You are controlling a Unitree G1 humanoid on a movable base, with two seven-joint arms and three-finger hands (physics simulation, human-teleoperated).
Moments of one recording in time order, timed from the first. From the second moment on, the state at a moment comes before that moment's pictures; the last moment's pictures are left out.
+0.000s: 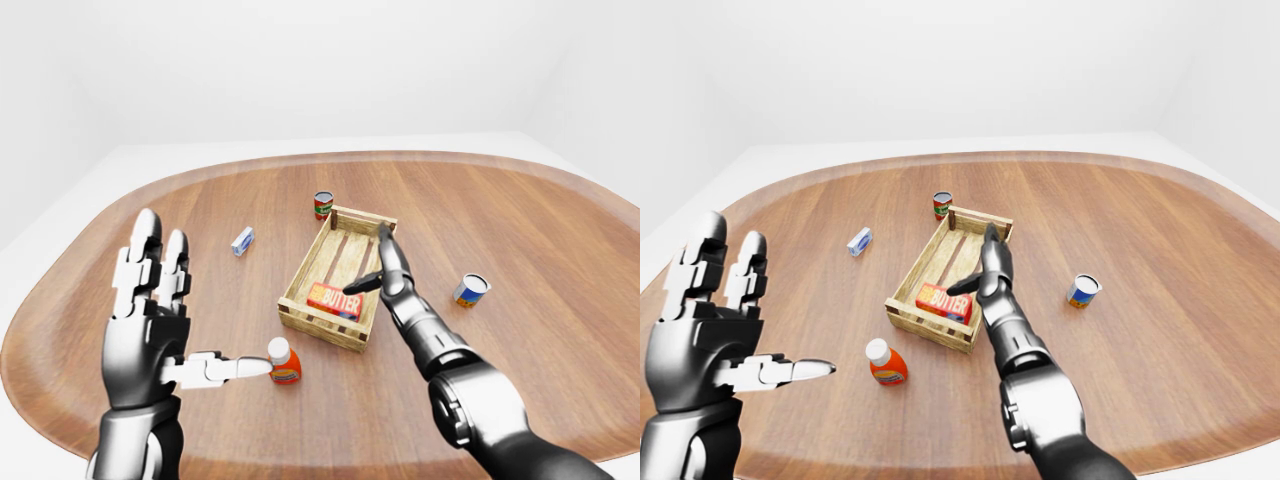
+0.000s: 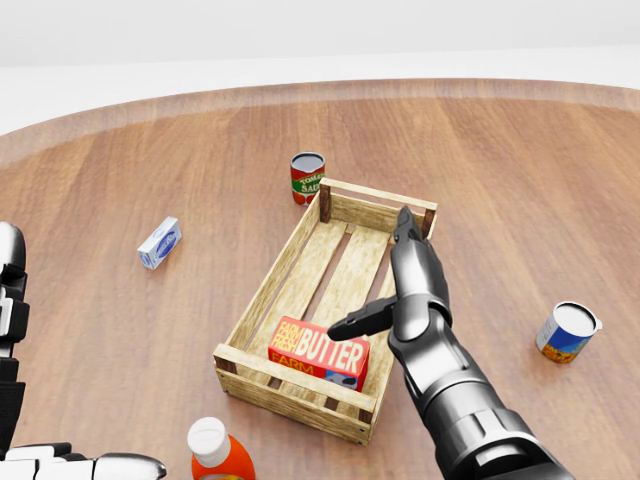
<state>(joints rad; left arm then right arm) 0.30 -0.01 0.16 -0.82 -0.13 0.09 -0.16 -0.82 -0.02 -0.04 1.12 -0.44 0.09 -0.30</state>
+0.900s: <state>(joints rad) 0.31 -0.01 0.15 -0.83 -0.12 0.09 -0.16 -0.13 -0.01 0.20 -0.61 -0.49 0.09 0.34</state>
